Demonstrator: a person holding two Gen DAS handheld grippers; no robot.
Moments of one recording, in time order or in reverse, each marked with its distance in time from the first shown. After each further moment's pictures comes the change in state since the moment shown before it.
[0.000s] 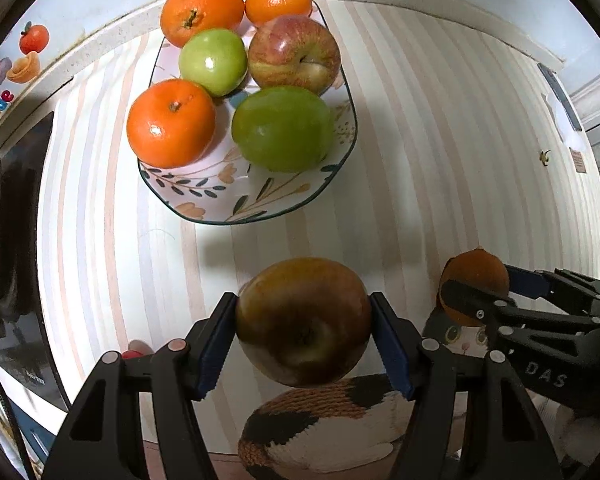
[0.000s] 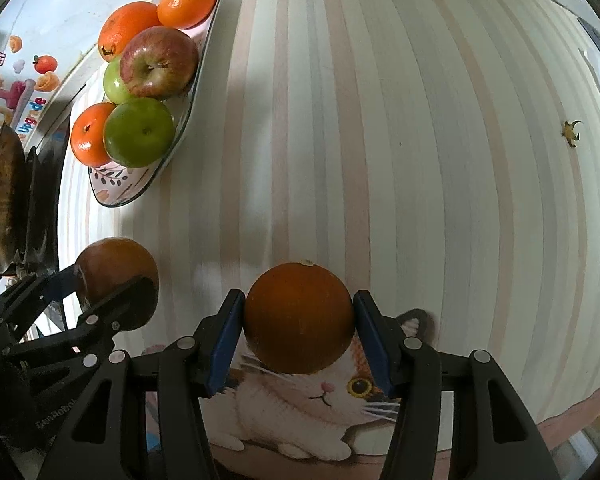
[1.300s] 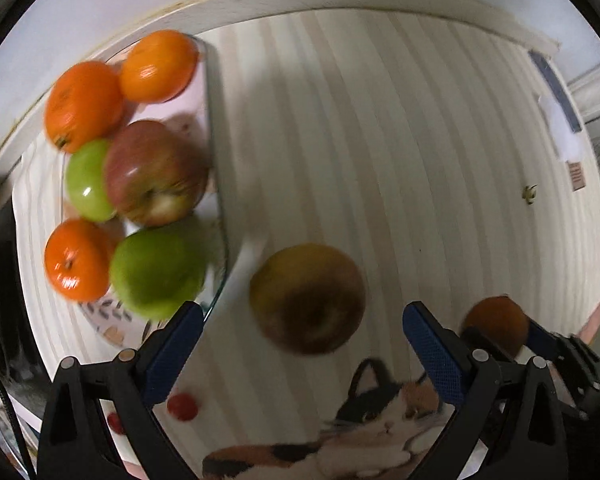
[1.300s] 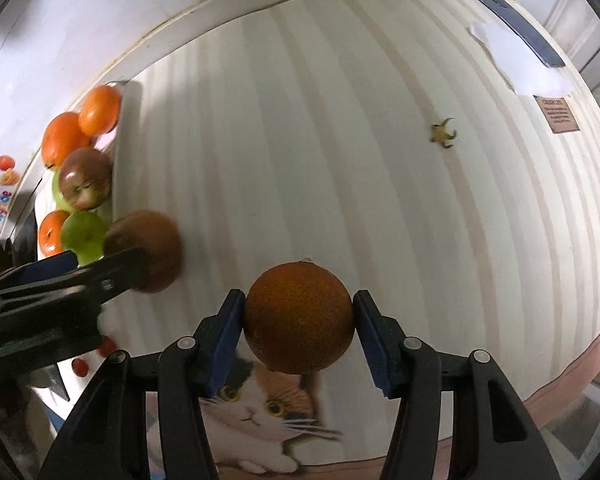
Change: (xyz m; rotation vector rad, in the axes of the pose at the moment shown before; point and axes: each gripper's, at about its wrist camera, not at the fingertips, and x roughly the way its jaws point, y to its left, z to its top) left arm 0.039 -0.109 0.091 0.119 0.075 0.057; right arm -0.039 -0.067 0.014 0.236 -0.134 -0.079
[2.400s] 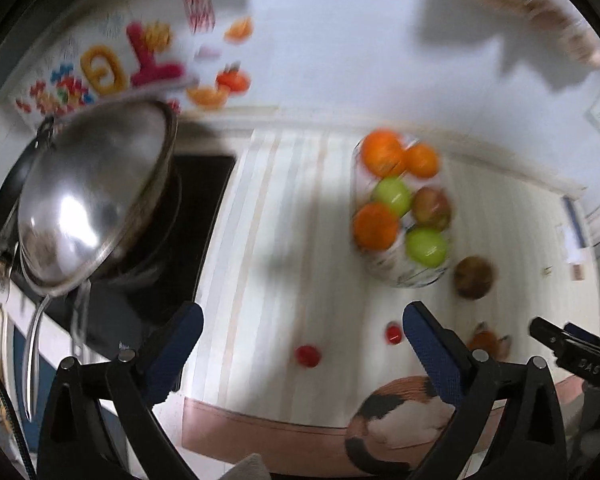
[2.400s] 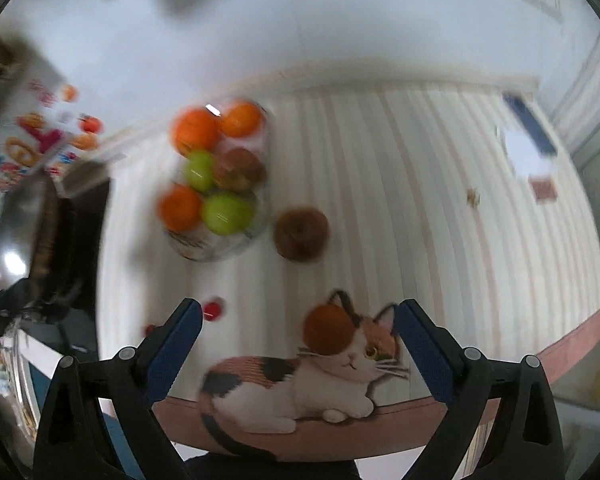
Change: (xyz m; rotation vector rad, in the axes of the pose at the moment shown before) left arm -0.151 0.203 -0.173 -0.370 -0.377 0.135; right arm -0.099 0.113 -0.061 -0.143 -0.113 -0.013
